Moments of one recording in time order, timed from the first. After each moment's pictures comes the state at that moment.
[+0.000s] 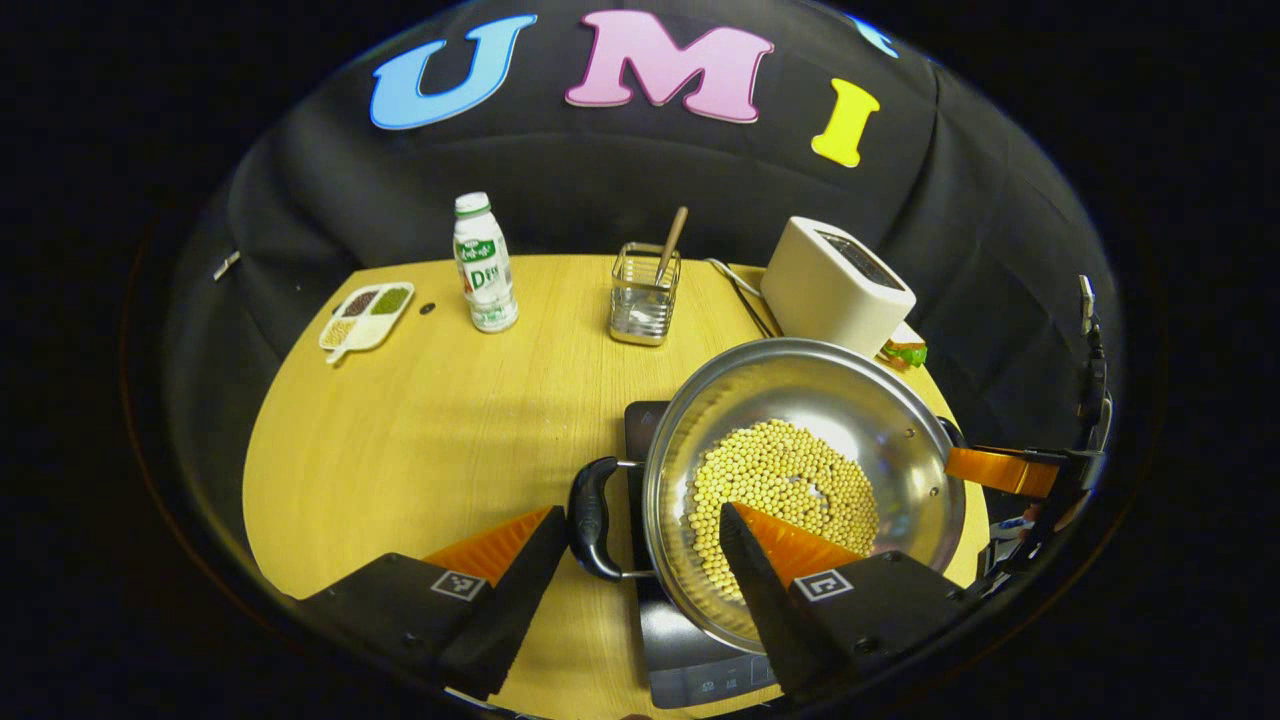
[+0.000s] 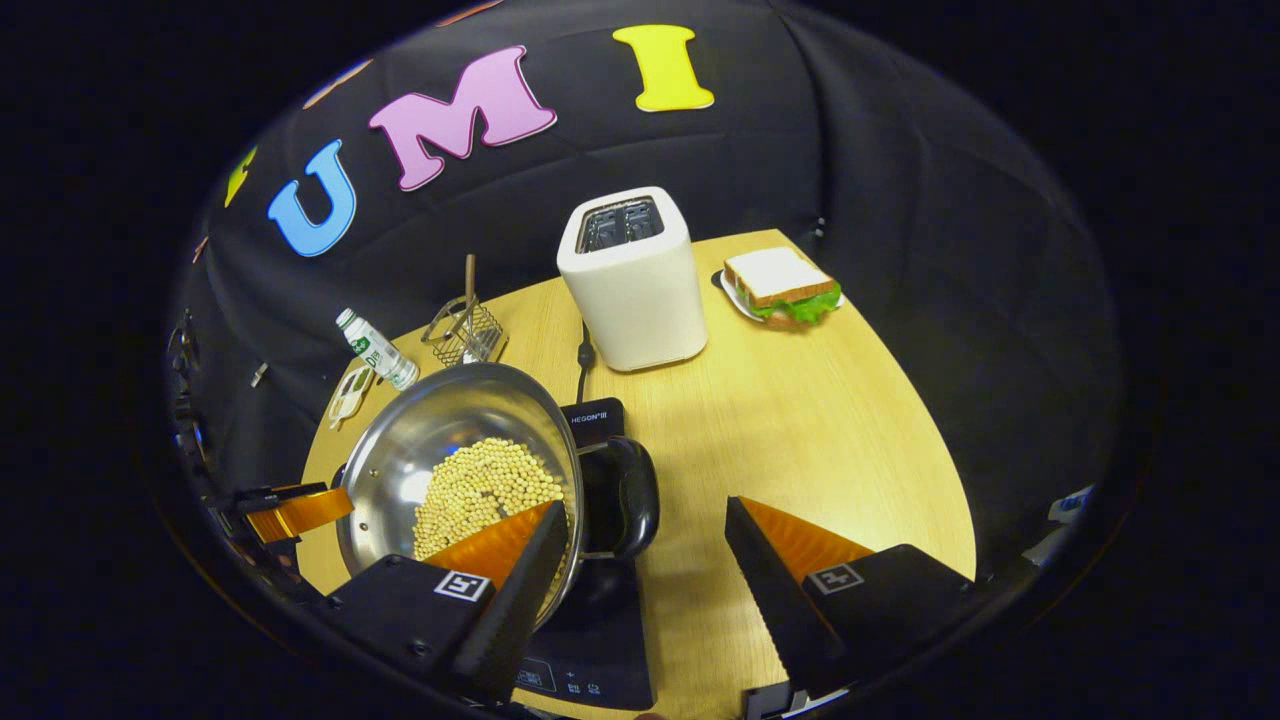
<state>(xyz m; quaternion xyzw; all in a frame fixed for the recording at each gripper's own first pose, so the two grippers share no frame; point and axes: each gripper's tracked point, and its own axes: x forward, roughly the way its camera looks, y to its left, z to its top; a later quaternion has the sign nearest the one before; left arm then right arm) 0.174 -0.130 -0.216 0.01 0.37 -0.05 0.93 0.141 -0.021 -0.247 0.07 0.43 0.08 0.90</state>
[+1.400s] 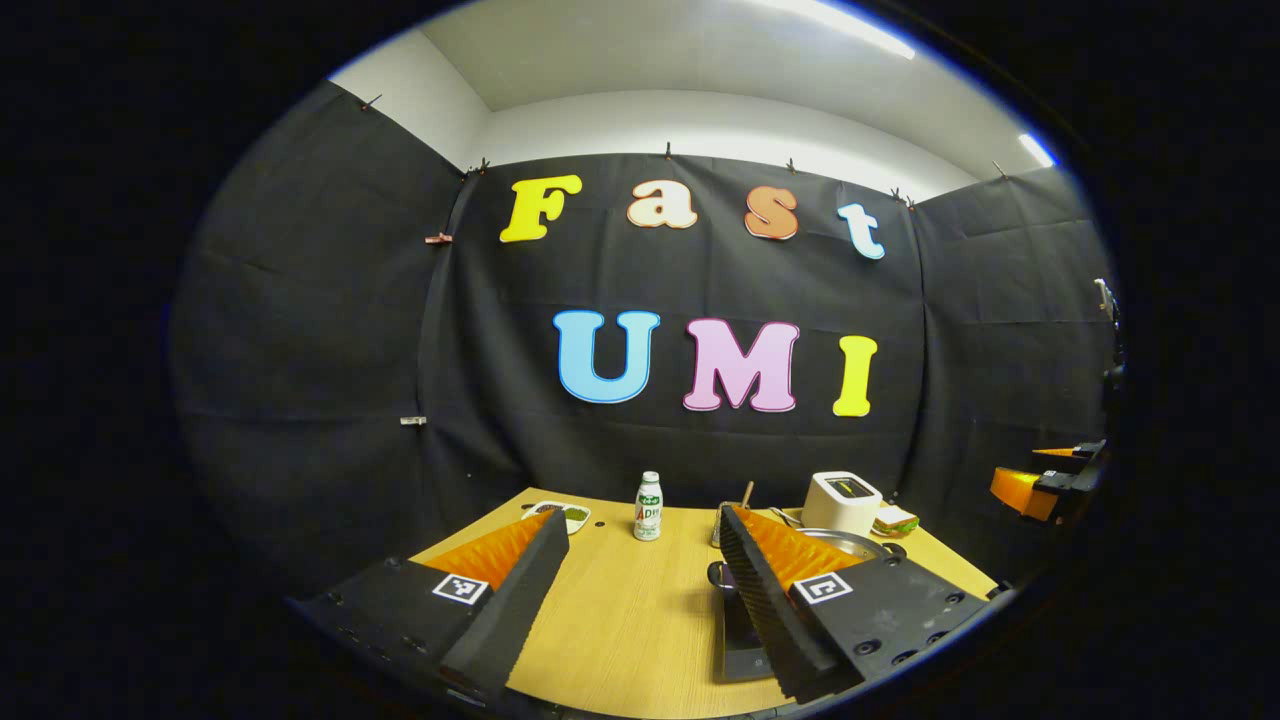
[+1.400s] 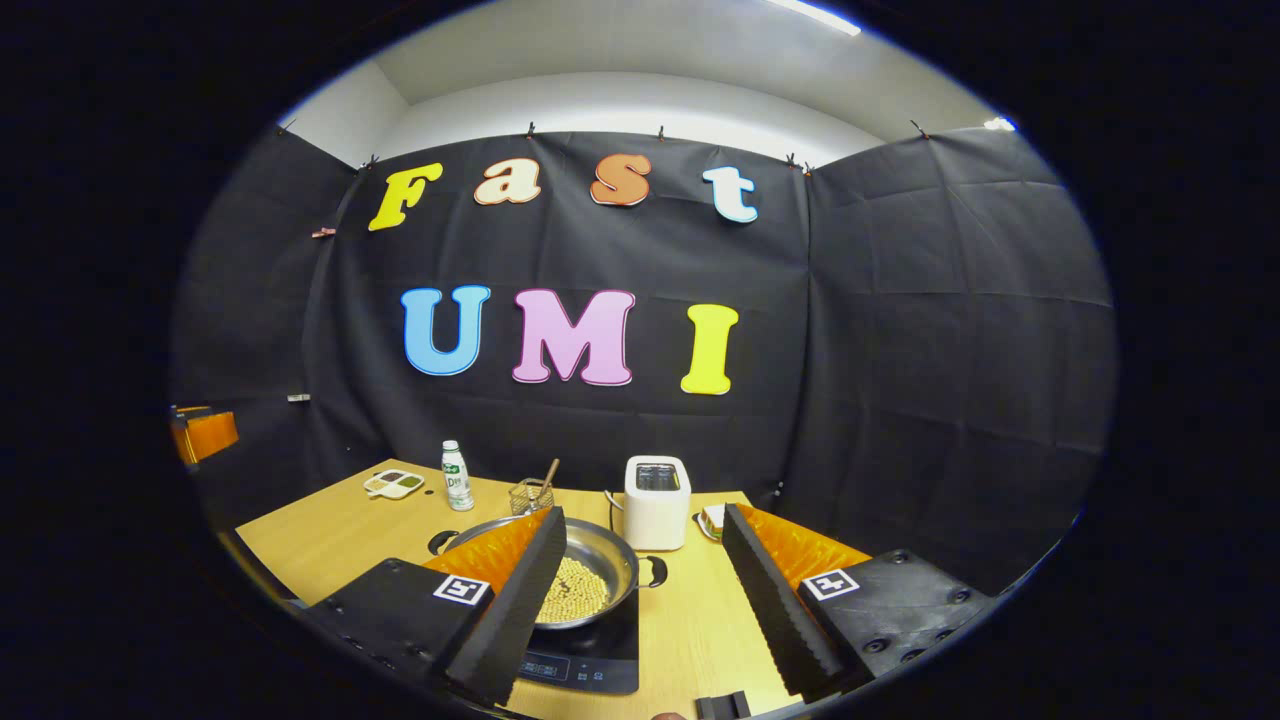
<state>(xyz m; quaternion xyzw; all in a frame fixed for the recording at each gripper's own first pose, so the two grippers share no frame) -0.077 -0.046 -0.013 0.01 -0.02 0.07 1.00 -0.017 -0.008 -0.020 -0.03 0.05 0.11 0.99</state>
